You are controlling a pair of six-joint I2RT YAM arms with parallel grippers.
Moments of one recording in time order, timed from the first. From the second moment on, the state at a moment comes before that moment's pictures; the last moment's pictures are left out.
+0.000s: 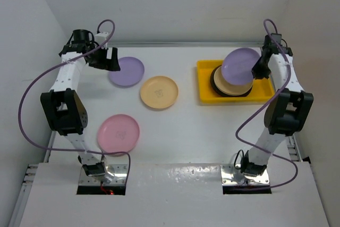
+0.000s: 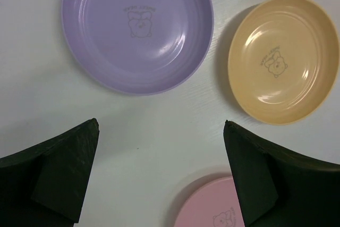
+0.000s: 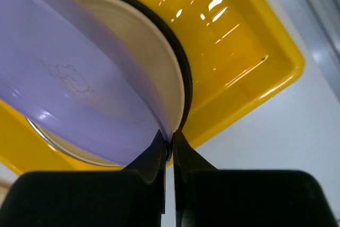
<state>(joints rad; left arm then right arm) 0.14 1.80 1.68 -0.78 0.46 0.28 -0.20 1.82 1.58 -0.85 0.17 0.48</state>
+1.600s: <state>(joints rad) 0.40 1.59 1.28 -0.79 0.40 0.45 0.51 2.39 1.95 -0.78 0.06 0.46</state>
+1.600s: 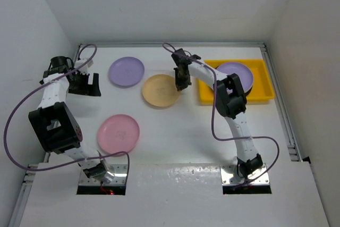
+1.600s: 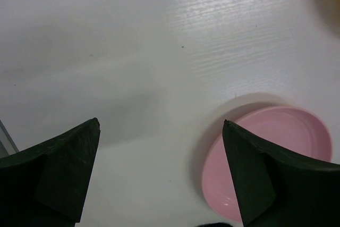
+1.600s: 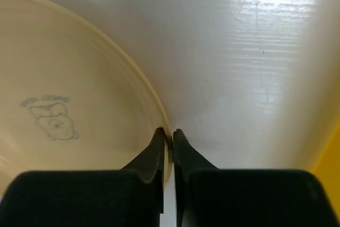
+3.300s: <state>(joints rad) 0.18 1.76 1.05 -0.78 0.25 0.70 0.05 1.67 1.43 -0.76 0.34 0.27</state>
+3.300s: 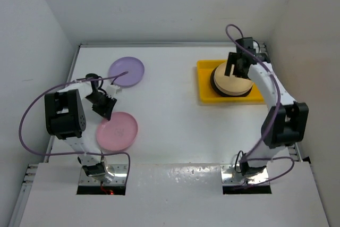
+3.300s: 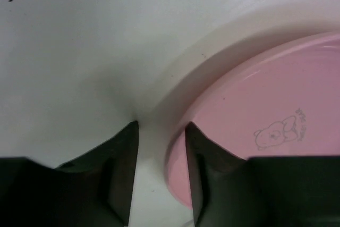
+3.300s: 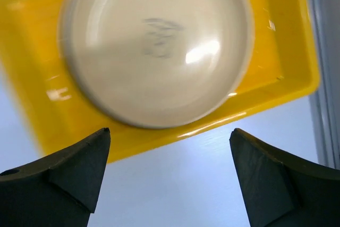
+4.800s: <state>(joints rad) -0.01 1.65 1.34 -0.86 0.72 0.55 0.75 1.92 1.43 -0.38 0.08 0.32</state>
